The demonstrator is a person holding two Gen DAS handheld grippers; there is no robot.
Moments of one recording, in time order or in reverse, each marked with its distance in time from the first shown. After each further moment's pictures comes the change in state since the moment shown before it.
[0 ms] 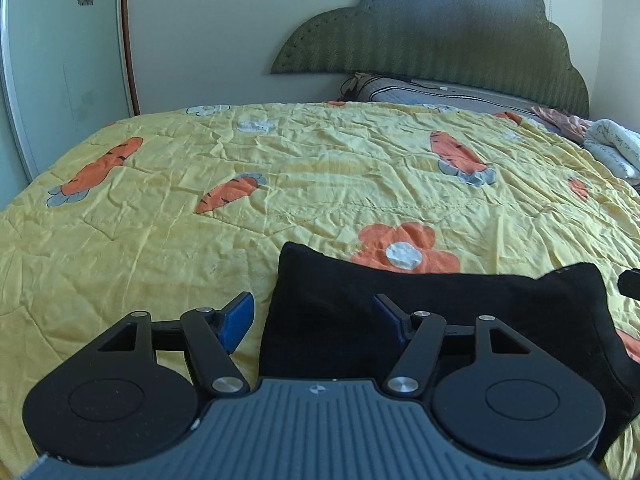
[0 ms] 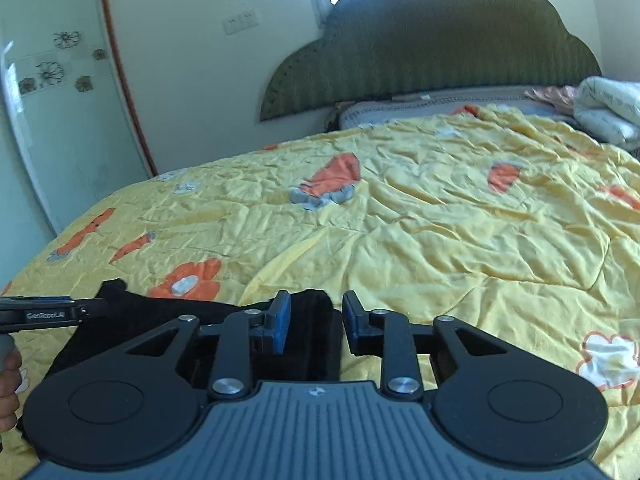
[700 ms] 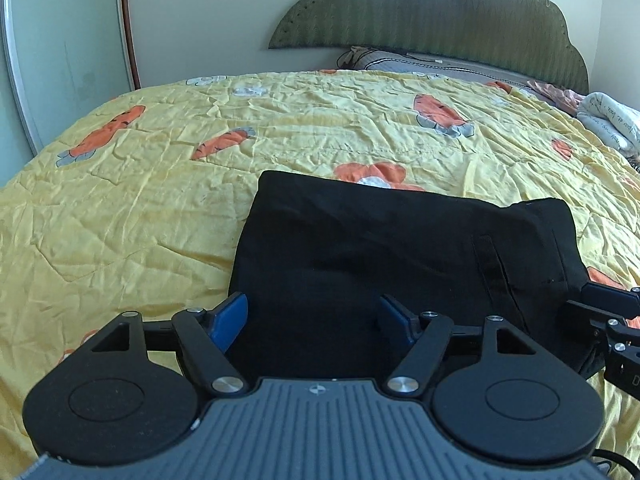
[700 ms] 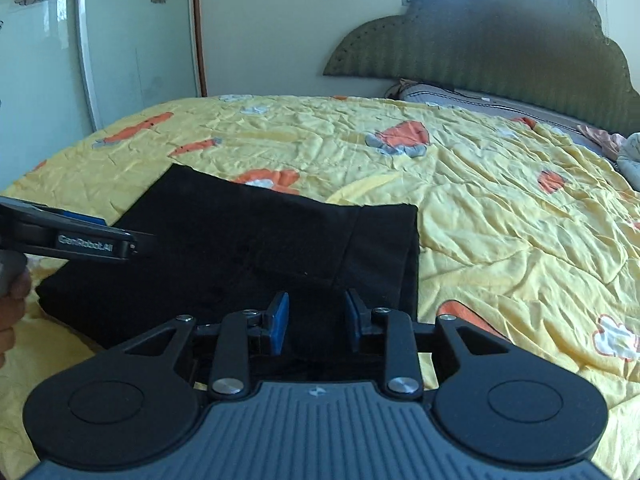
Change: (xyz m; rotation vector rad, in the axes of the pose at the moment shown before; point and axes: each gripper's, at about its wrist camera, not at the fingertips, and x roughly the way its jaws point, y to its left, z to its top) left arm -0.027 -0.026 -0.039 0.006 0.075 0.023; right arm -0.015 0.057 -0.049 -0.252 0.127 0.002
